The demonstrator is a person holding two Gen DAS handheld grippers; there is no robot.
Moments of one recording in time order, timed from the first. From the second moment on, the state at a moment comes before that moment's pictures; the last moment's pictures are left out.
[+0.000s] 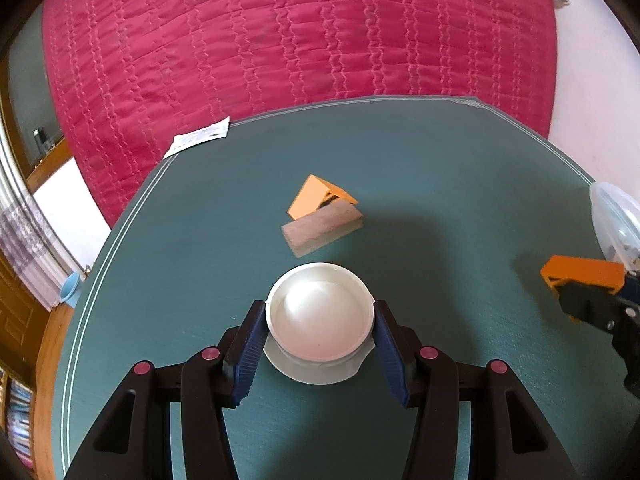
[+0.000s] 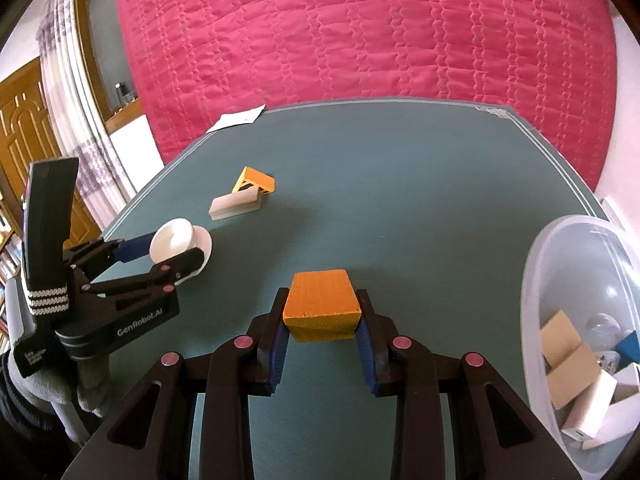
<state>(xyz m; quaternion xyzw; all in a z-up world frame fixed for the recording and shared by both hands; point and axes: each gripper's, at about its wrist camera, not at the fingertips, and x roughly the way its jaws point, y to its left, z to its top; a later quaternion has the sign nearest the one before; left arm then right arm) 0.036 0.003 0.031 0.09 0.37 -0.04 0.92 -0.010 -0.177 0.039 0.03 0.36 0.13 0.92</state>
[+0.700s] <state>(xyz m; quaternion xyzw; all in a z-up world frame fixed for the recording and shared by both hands) 0.022 -0.027 0.021 0.10 0.39 -0.07 0.91 -0.039 -0.285 0.070 0.09 0.31 0.02 0.95</state>
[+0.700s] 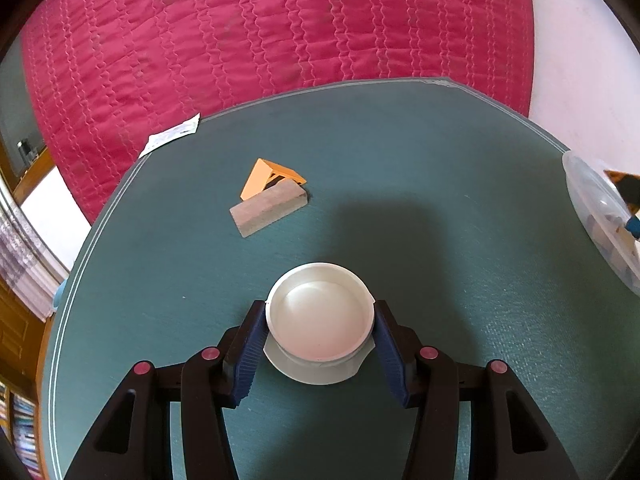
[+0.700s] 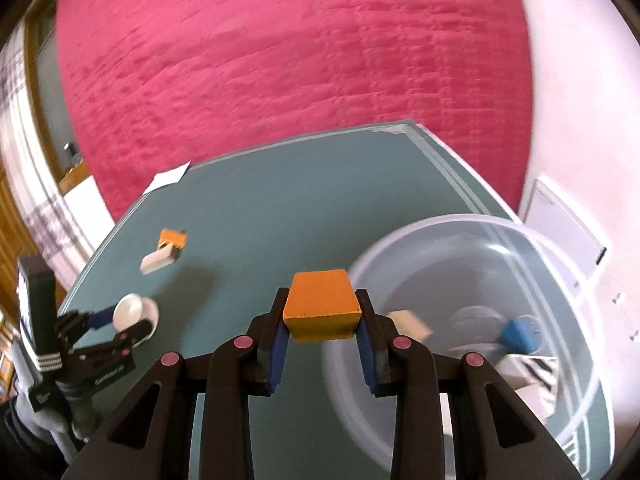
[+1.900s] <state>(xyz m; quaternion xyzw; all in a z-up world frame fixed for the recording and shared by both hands) 0.009 -0.114 0.044 0.12 0.38 -0.16 0.90 -0.052 -0.416 0.060 0.21 0.30 -0.11 0.93</state>
